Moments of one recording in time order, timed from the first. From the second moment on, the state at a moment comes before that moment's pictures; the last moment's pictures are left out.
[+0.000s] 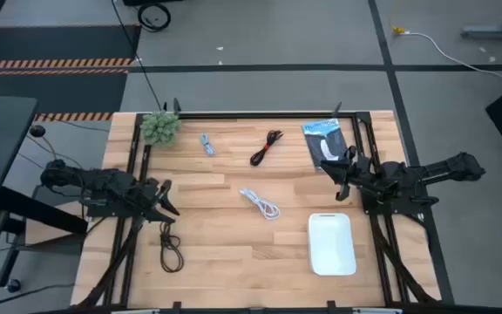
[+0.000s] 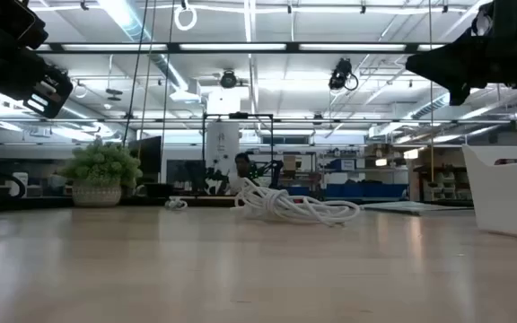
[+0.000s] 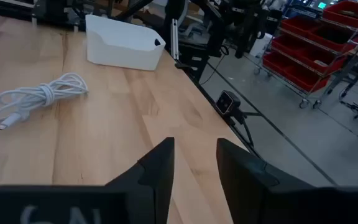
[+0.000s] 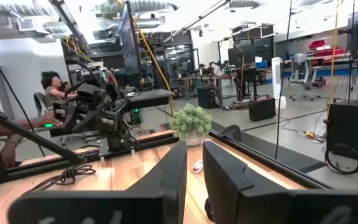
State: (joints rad) left arm -0.27 0.01 0.12 -0.29 0.18 -0.28; right arm 0.16 0.24 0.01 0.43 0.50 0.02
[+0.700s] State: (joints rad) left arm -0.27 0.01 0.12 -0.29 0.18 -0.28; right arm 0.16 0.24 0.01 0.43 0.50 0.02
